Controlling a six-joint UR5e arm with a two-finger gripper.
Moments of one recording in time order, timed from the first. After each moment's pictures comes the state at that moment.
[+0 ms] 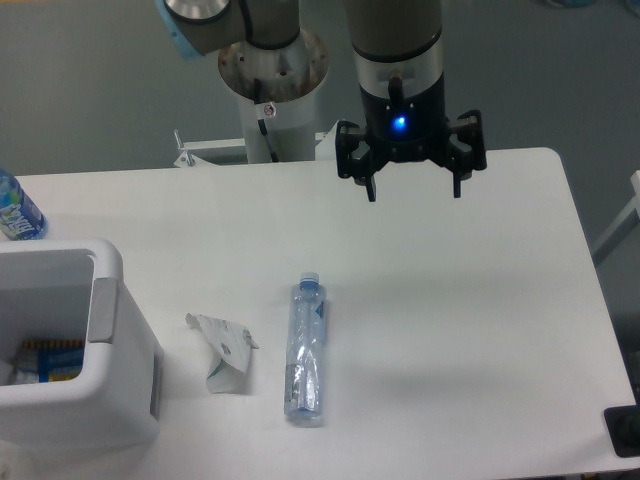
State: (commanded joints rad) arm 2.48 -1.75 -1.25 -1.47 1.68 0.60
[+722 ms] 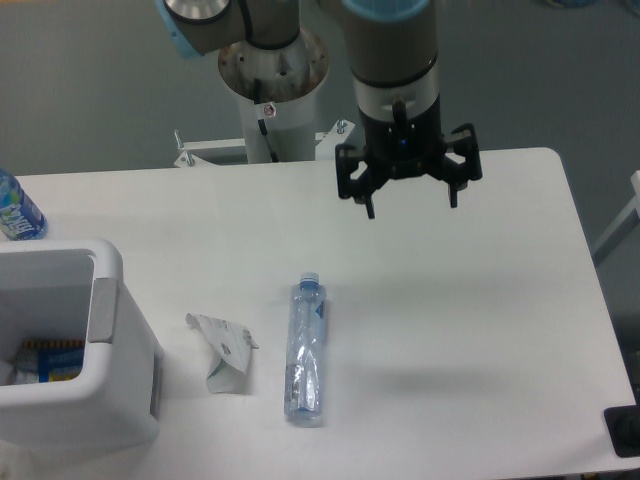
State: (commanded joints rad) arm 2.45 -1.77 -1.38 -1.34 1.68 0.32
